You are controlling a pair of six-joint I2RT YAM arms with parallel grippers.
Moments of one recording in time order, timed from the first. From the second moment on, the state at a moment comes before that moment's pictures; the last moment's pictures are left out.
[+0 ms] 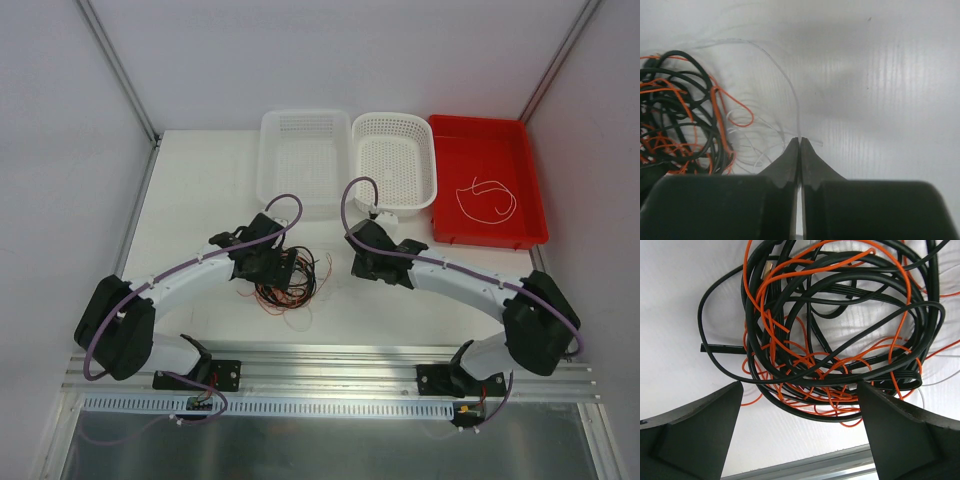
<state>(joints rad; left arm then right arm) -0.61 1.34 0.82 -0.61 -0.09 -0.31 0.86 1.49 0.92 -0.45 0.33 0.93</state>
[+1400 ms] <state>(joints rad) -0.61 1.50 0.88 -0.69 -0.09 -0.33 0.86 1.01 1.95 -0.66 0.72 -0.13</state>
